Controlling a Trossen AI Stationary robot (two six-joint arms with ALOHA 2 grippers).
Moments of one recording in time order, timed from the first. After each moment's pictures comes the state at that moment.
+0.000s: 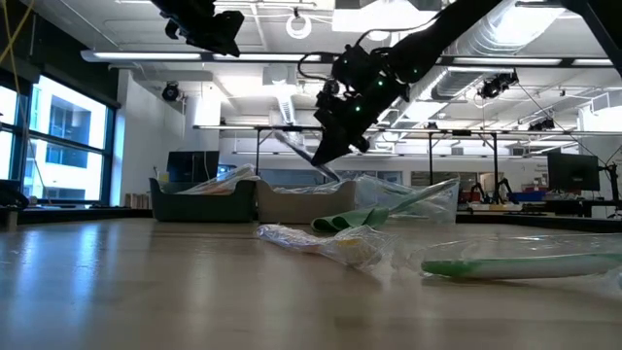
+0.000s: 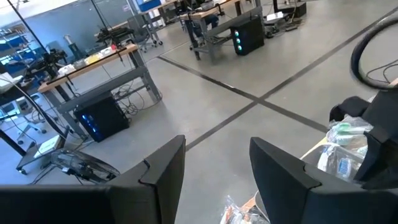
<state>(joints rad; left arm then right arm) 0.44 1.05 1.01 -0.11 -0.66 0.18 -0.53 1.90 1.34 -0.13 -0.09 -0.05</state>
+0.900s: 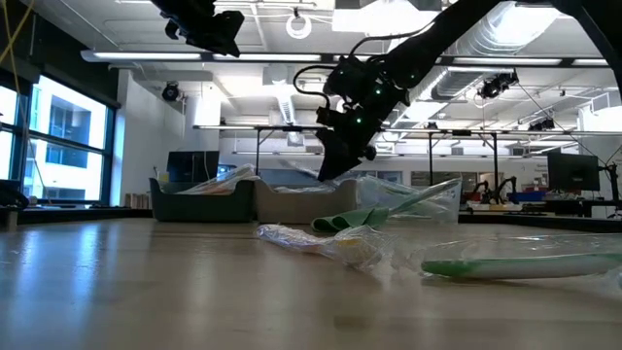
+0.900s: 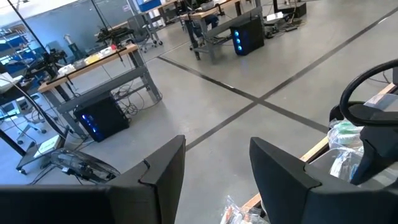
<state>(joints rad) 0.44 1.05 1.01 -0.11 -0.66 0.18 -0.51 1.94 1.34 -0.21 0.03 -0.05</state>
